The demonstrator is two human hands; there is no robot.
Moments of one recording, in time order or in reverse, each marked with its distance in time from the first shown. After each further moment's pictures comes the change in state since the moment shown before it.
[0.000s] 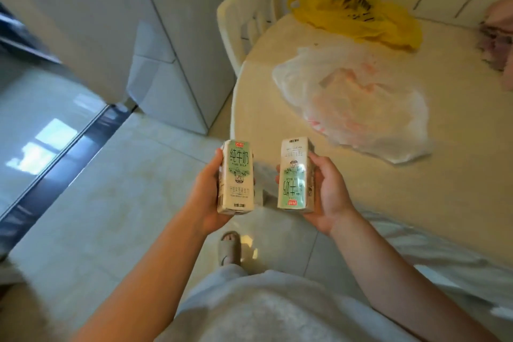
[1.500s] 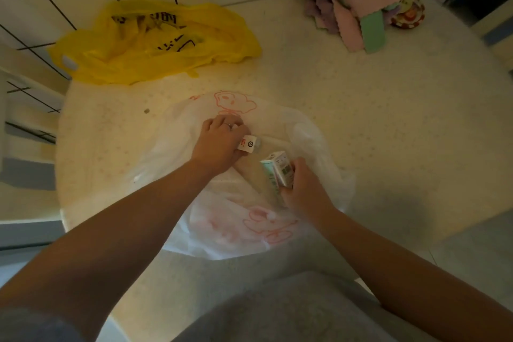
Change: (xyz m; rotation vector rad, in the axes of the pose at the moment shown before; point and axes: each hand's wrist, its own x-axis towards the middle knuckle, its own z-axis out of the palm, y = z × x) left_hand 0.463 0.070 0.276 2.211 -0.696 1.165; right_hand 0.205 -0.178 -0.165 -0.993 0.882 -0.192
